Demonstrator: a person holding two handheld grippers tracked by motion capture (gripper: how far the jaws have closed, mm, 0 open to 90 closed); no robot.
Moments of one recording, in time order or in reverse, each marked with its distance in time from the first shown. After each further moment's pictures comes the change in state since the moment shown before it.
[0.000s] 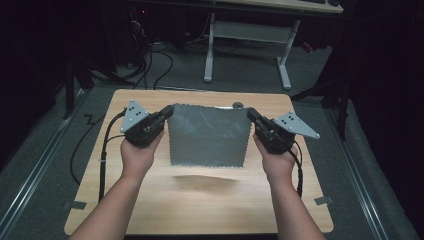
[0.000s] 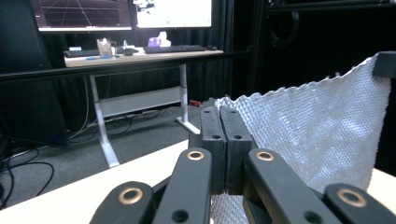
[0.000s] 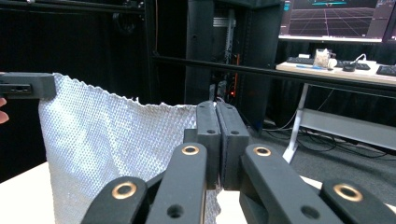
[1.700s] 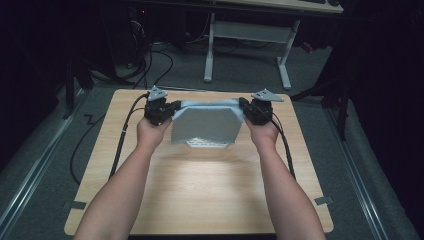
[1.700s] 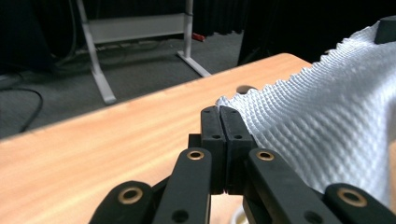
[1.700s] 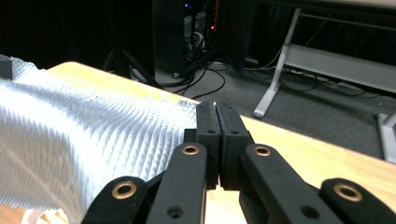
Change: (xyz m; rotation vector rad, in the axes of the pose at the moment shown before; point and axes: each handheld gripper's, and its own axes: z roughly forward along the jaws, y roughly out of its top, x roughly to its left) left arm 0.065 -0.061 0.107 0.283 -0.027 -0.119; right arm -0.063 -0.050 0.123 0.285 -0.079 0.005
